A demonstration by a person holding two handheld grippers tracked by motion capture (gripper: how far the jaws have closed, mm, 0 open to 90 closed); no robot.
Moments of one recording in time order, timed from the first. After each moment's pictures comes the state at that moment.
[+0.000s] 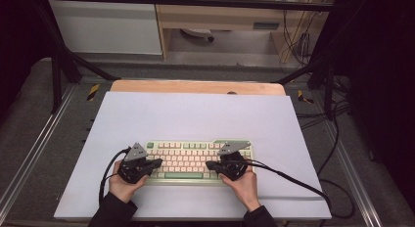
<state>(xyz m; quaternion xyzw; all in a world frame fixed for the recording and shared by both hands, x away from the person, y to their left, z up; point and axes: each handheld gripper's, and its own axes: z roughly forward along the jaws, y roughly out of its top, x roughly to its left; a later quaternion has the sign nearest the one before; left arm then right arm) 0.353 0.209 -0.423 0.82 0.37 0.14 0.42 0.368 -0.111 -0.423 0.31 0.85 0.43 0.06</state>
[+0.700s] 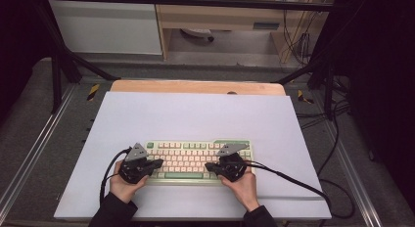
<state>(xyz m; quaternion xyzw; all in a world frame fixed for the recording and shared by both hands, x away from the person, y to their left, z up) 0.353 0.206 -0.424 0.82 0.36 0.13 0.41 0.367 -0.110 -0.426 0.31 0.85 0.42 0.06</state>
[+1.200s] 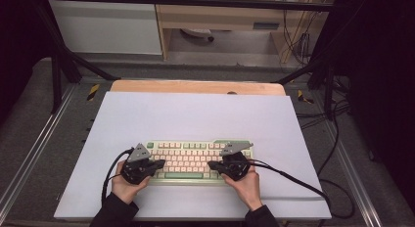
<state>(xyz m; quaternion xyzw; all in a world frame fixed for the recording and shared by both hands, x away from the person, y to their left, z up) 0.352 0.199 -0.423 0.83 0.36 0.14 0.41 0.366 -0.118 -0.420 0.32 0.85 0.42 0.07</state>
